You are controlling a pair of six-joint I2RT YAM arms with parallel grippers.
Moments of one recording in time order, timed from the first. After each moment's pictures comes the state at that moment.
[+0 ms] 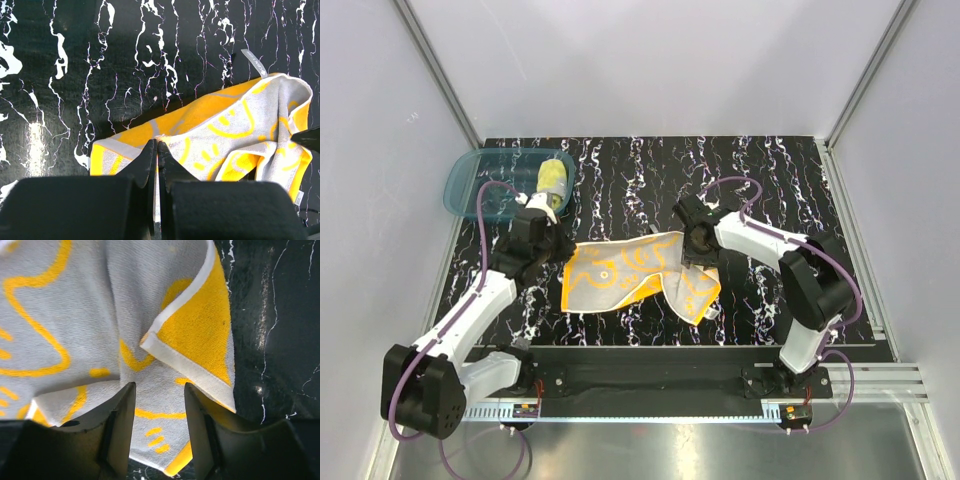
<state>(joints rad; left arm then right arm) -0.29 1.07 0.70 -0.30 0.03 -0.50 0.60 1.75 1.21 -0.71 0.19 0.71</state>
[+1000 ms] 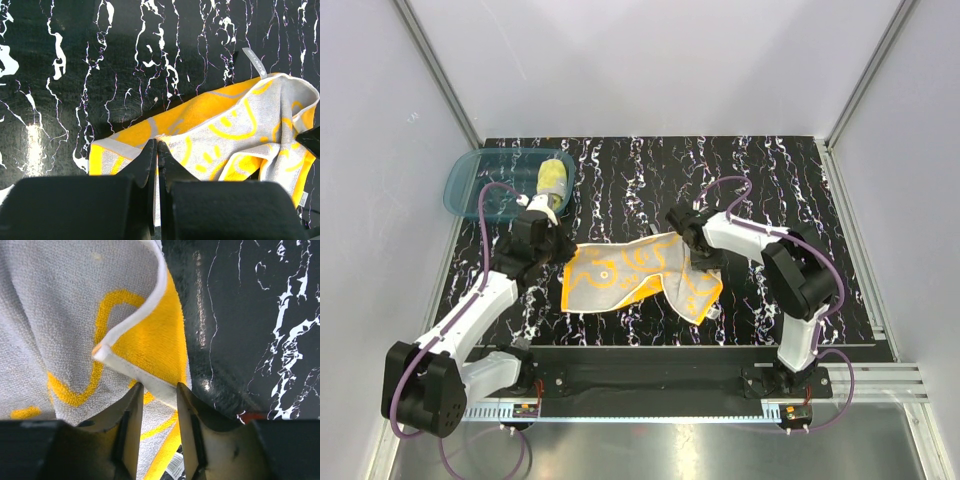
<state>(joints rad) -0.29 1.08 0.68 -0.25 0.04 -0.50 0.64 1.87 1.24 -0.82 0.42 0.68</state>
